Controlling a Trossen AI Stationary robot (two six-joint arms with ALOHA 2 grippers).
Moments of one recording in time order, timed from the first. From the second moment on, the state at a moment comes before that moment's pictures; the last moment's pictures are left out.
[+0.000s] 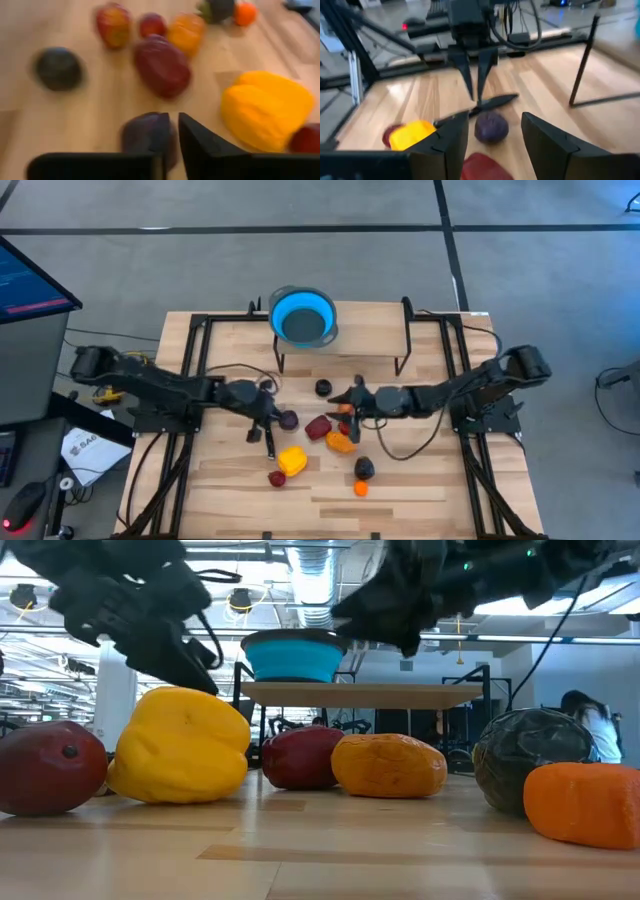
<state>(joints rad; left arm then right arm) -0.08 1.19 0.45 0.12 0.06 0.02 0.18 1.56 0.71 0.57 0.26 0.23</state>
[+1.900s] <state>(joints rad) -0.05 1.43 0.51 -0.02 -0.03 0.05 0.16 1.74 0.80 0.64 0.26 0.23</state>
